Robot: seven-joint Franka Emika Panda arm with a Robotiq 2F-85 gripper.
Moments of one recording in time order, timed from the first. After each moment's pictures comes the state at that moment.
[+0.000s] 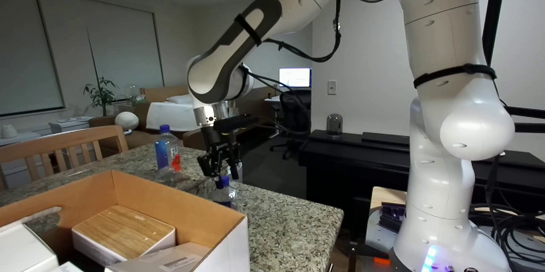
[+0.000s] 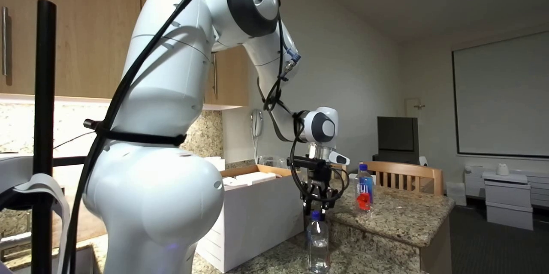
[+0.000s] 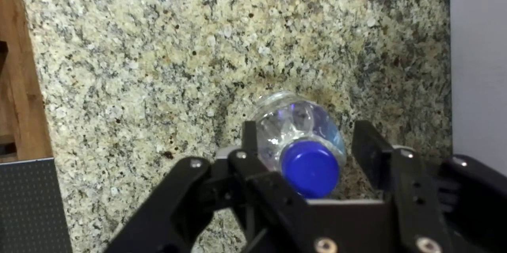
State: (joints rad) arm 0.12 0.21 0.02 -2.14 0.08 2.14 0.23
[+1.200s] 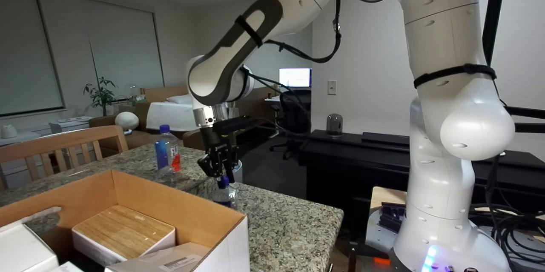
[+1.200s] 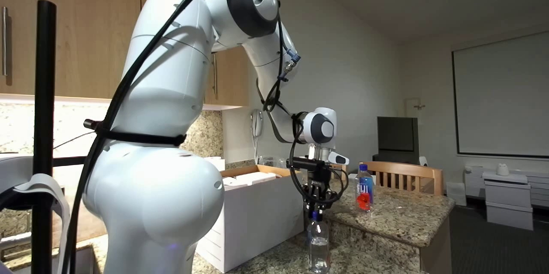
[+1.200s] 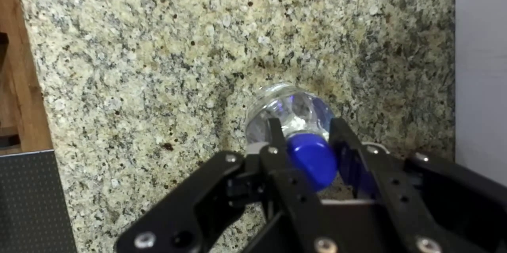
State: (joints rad) arm 0.12 0.21 0.02 -2.15 0.06 2.17 0.25
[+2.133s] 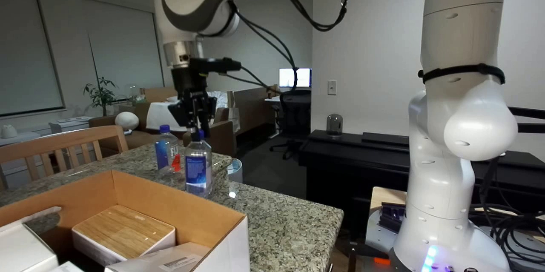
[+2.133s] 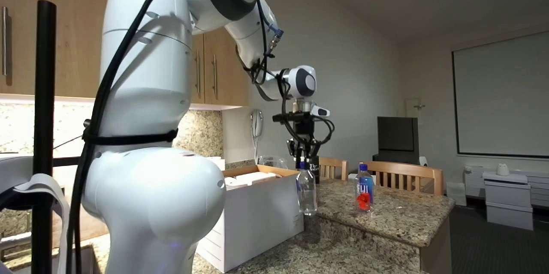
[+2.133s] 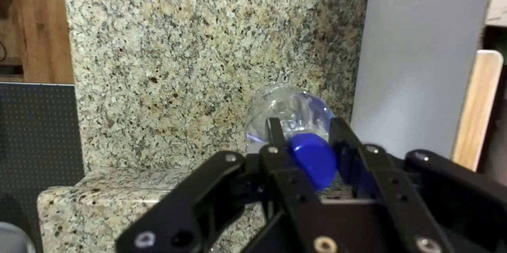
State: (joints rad) arm 0.16 0.04 0.10 -1.95 0.01 1.89 0.25
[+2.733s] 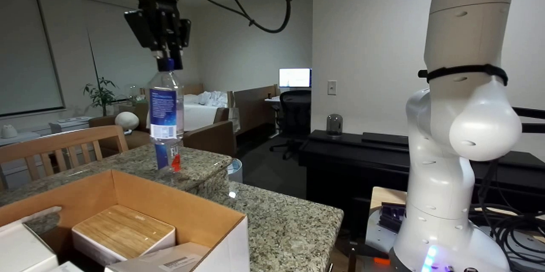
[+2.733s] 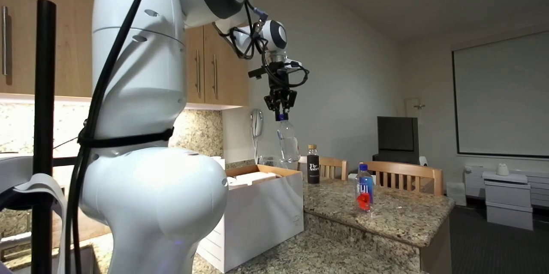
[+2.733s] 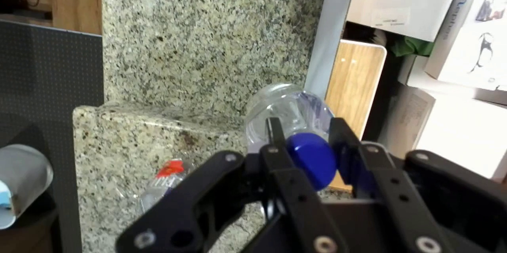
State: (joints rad) arm 0.22 0.00 0.22 -1.59 -0.07 1.57 0.33
